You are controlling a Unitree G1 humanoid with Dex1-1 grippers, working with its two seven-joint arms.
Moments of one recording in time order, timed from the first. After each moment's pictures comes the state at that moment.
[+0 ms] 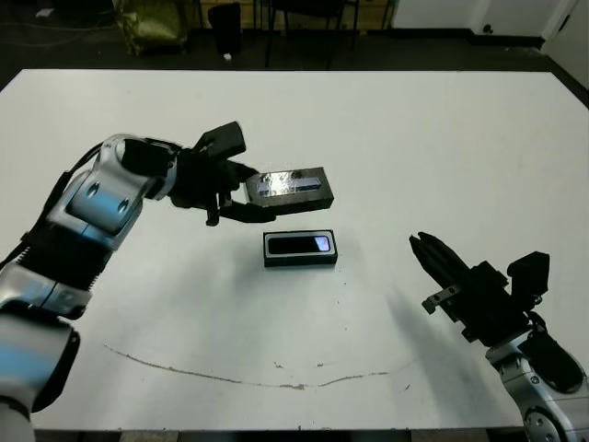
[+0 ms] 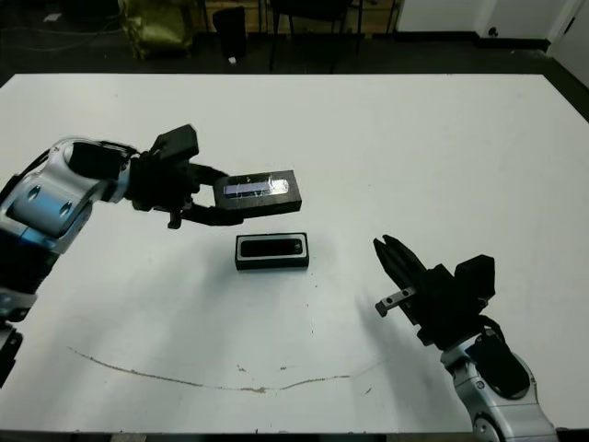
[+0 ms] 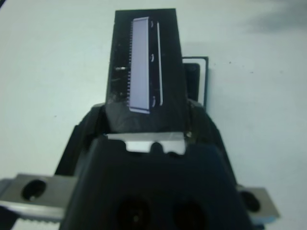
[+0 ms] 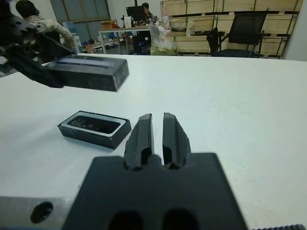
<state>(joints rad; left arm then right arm) -0.87 0.58 -0.40 0.36 -0.09 0.35 -1.18 0.20 -0.40 -0.06 -0.41 0.42 0.20 0.40</state>
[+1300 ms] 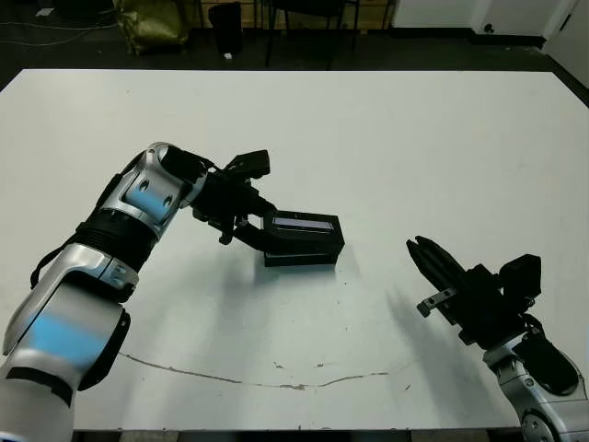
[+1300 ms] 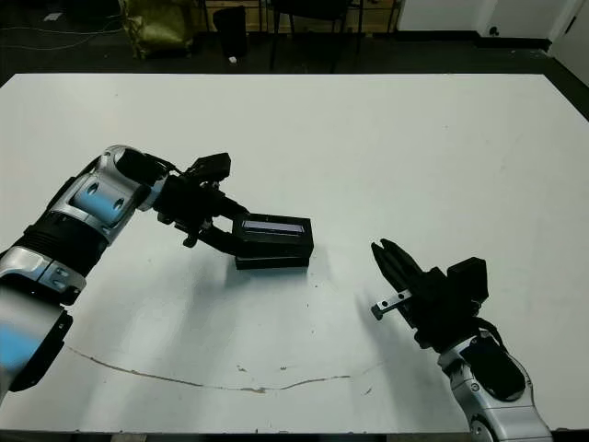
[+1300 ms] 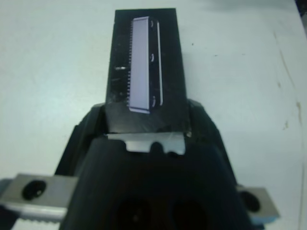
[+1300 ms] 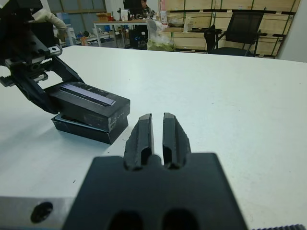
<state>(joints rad) -0.92 0.44 -0.42 0.66 0.02 0.23 -1.39 0.21 -0.39 -0.06 -0.43 0.36 0.22 0.40</state>
